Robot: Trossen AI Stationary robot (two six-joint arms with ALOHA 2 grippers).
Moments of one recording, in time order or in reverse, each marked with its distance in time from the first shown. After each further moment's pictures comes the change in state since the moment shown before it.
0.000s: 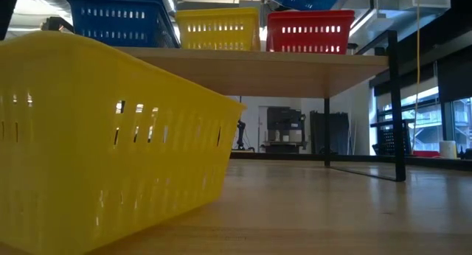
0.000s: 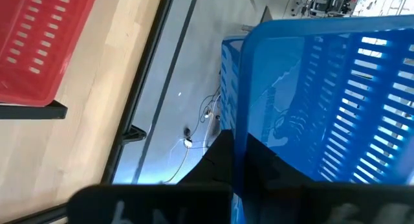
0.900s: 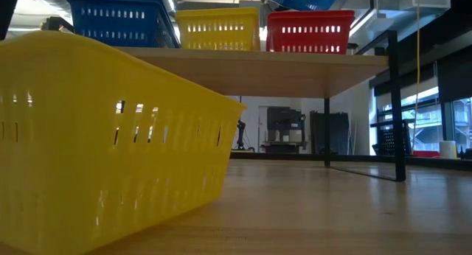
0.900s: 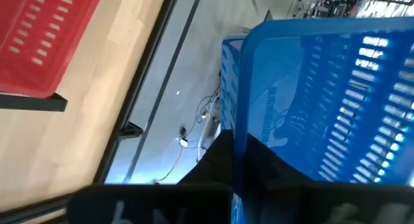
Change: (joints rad) left arm 0.021 0.000 0.000 -0.012 0.077 -0.132; right arm 0.000 0.000 0.000 0.001 -0.007 -0.056
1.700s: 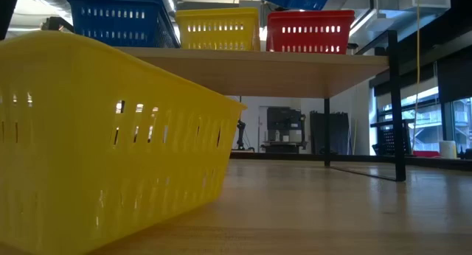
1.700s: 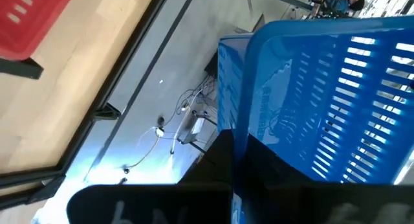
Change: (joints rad) left arm -0.006 0.000 0.000 -0.092 -0.050 -0.073; right arm -0.001 0.000 0.000 0.003 0.039 -0.170
